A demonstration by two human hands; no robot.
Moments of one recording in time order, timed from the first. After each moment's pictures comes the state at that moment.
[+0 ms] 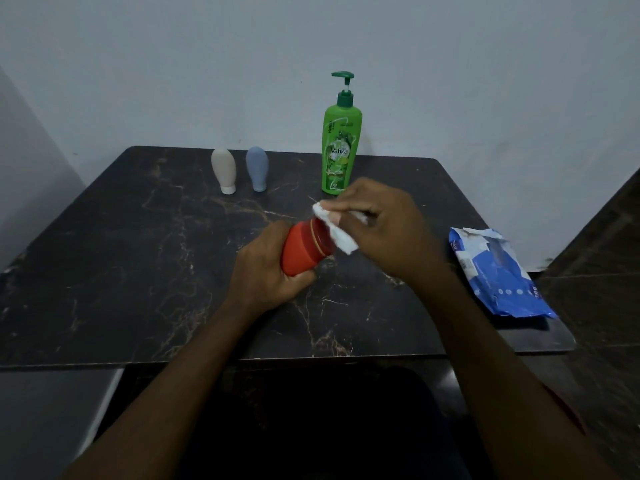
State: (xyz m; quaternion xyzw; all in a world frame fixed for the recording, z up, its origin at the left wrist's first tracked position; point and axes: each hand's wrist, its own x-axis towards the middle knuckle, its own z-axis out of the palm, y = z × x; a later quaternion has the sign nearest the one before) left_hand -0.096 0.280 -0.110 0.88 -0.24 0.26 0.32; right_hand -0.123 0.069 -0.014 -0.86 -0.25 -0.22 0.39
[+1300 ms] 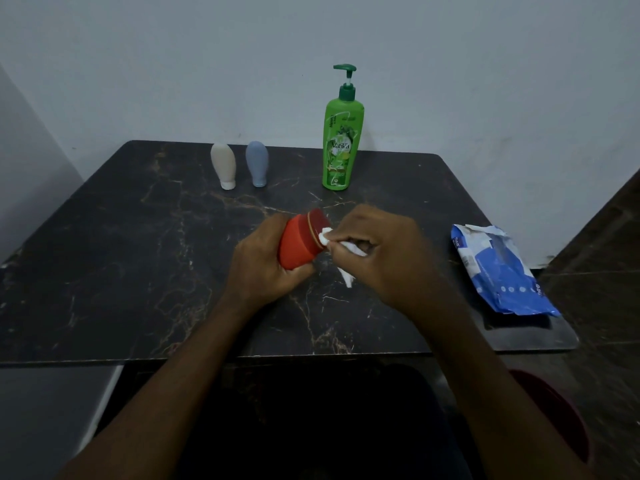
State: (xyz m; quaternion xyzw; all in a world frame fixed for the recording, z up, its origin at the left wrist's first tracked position) left_hand -0.090 0.283 -0.113 0.87 -0.24 0.27 0.34; right_hand -0.146 0.074 -0.036 -0.87 -0.26 -0.26 0.33
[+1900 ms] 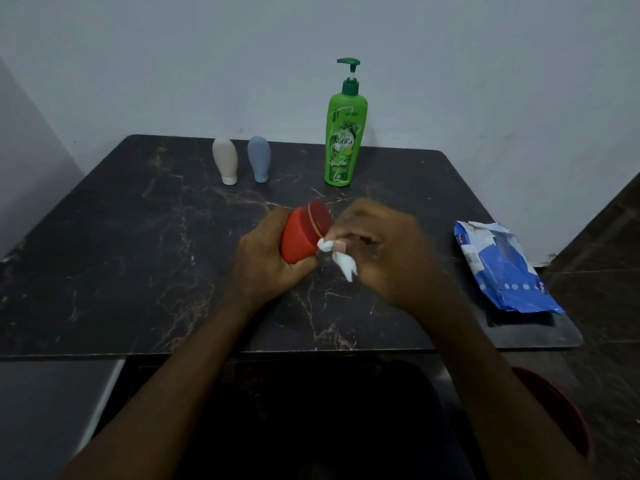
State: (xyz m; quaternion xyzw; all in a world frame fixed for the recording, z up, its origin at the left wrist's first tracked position) left_hand -0.093 0.279 -0.109 0.86 -0.22 0.28 0.36; right_hand -0.148 0.074 -0.035 -0.86 -0.30 -0.26 0.33
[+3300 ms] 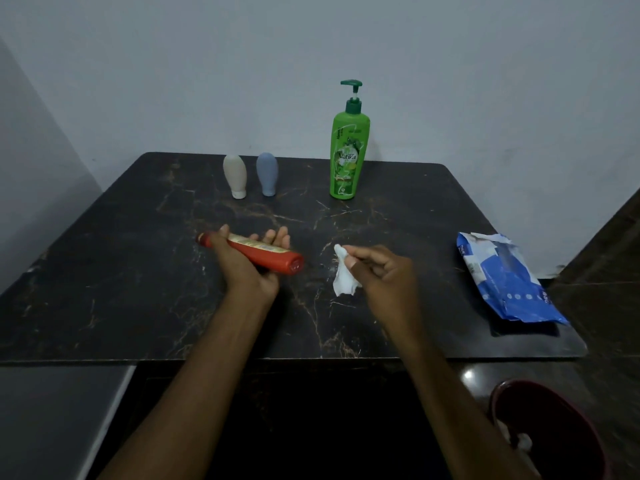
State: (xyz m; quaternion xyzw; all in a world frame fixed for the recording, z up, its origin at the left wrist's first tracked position) left_hand -0.091 0.276 -0.081 0.21 0.23 0.02 0.95; right_hand -0.147 0.090 -0.100 -0.72 -0.04 -0.17 0.67
